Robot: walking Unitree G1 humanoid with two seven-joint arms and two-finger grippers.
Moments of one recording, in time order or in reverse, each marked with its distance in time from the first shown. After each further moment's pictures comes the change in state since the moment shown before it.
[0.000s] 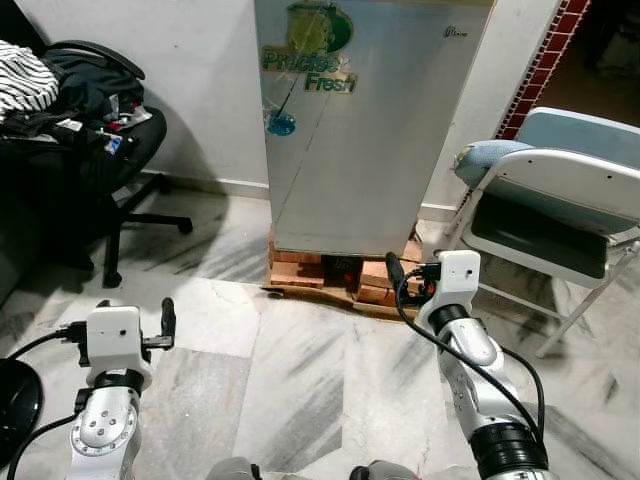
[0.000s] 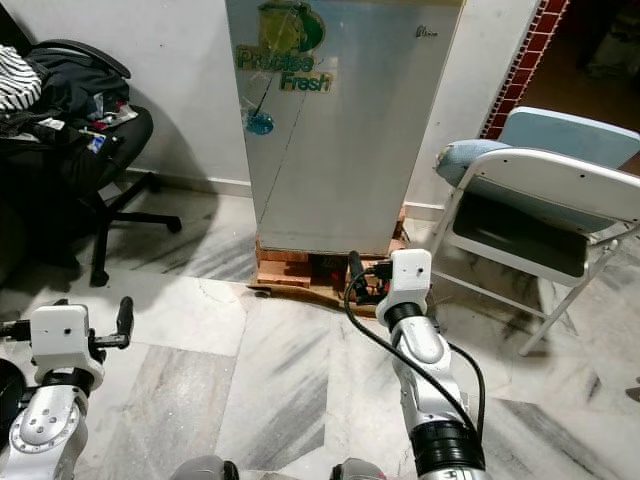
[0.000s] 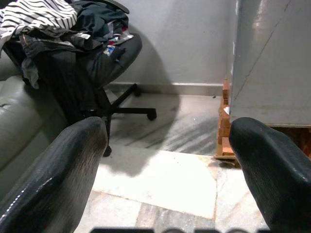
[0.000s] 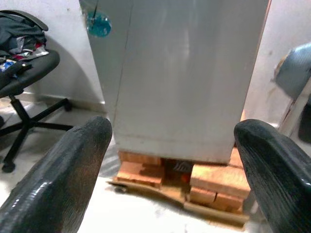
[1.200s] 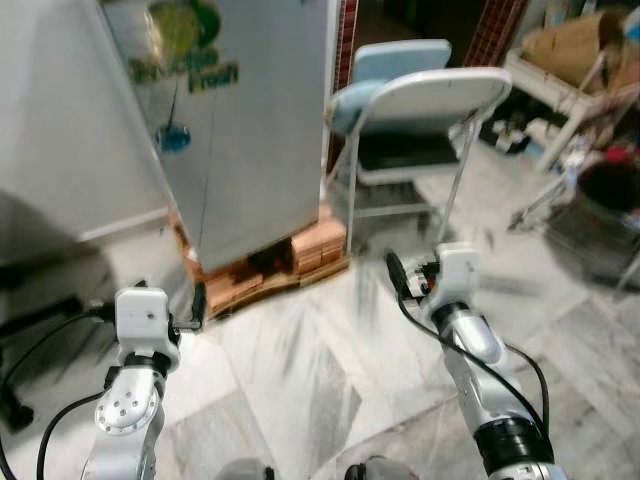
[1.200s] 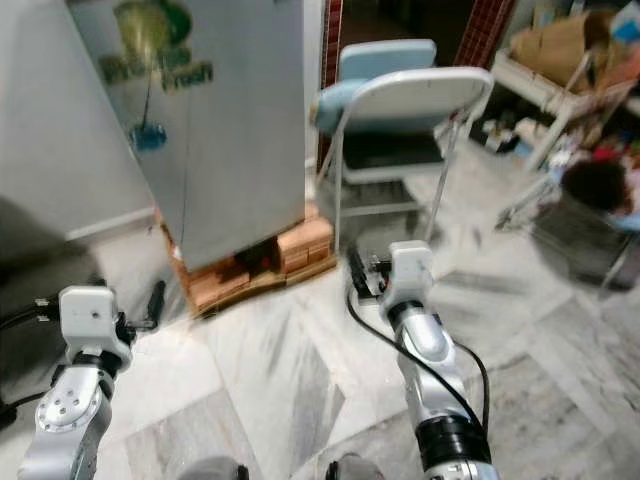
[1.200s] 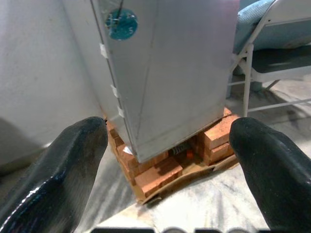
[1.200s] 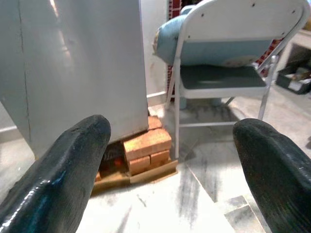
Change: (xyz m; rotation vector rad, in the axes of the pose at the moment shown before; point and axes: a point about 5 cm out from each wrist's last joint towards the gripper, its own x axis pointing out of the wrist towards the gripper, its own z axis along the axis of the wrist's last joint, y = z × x) left arm 0.010 -0.018 0.010 -0.037 -0.058 -0.111; right arm 0.007 -0.001 0.003 -0.018 0.004 0.032
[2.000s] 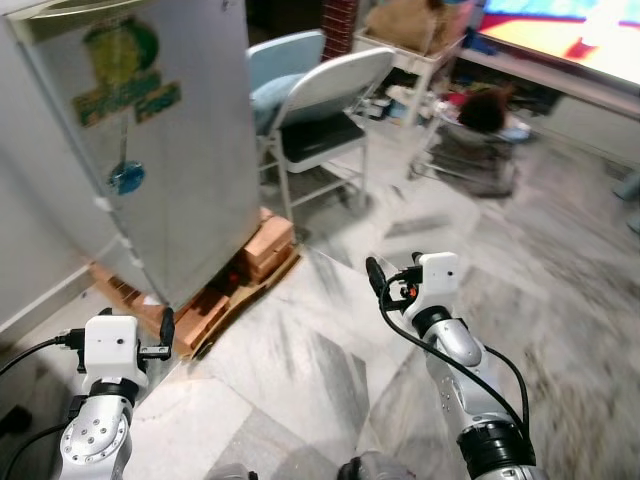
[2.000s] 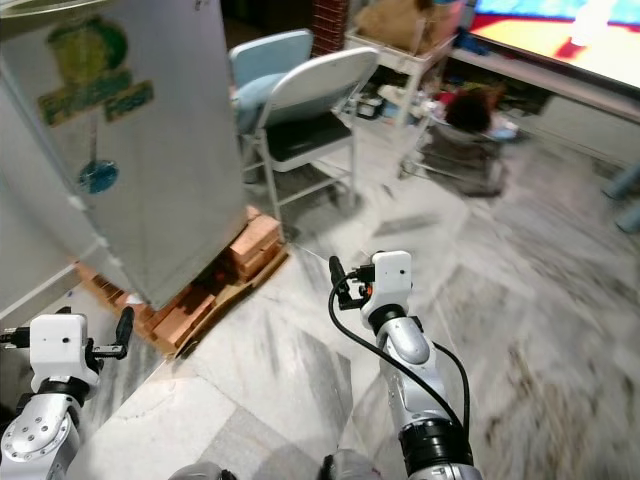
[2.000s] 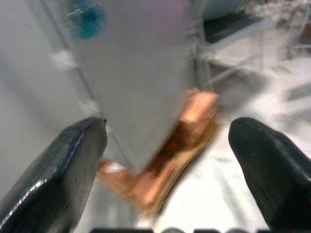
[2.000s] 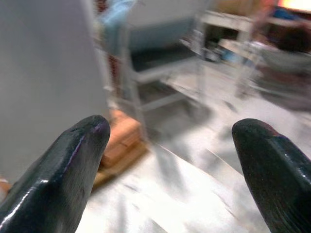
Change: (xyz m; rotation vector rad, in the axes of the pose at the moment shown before) left arm -0.008 0.008 -0.015 0.019 0.041 0.020; right arm -0.001 0.002 -0.003 -0.011 0.006 0.022
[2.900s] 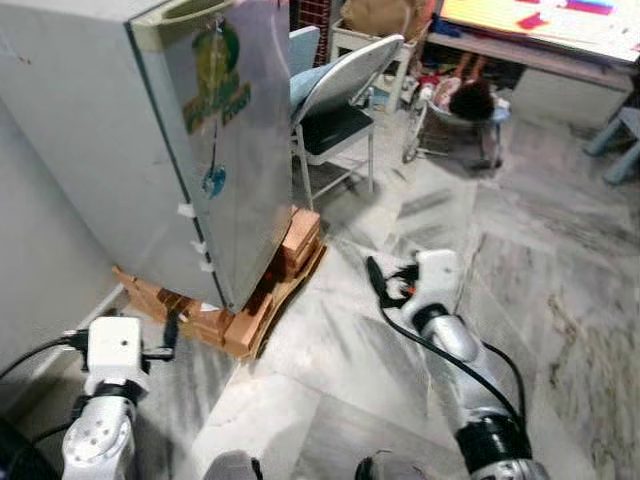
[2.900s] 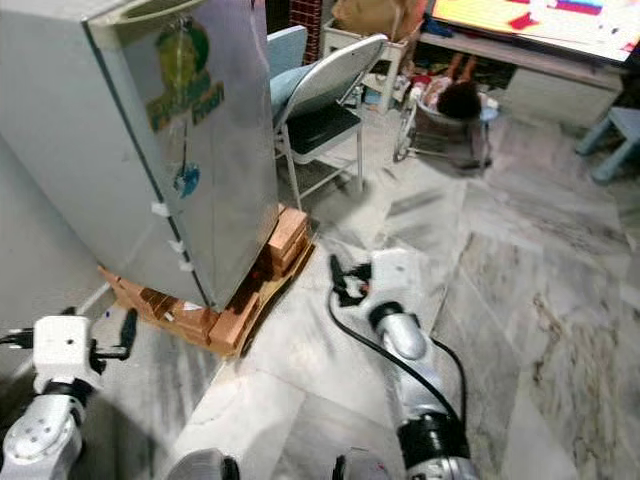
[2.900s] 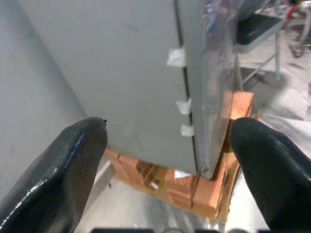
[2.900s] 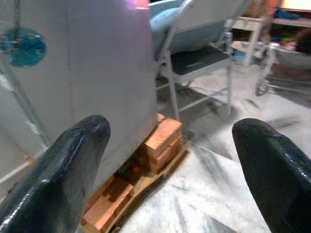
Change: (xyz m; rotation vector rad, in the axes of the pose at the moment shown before) left arm -0.004 0.015 -0.001 0.050 -0.009 0.027; right arm 0.009 0.017 0.004 0.004 -0.011 0.051
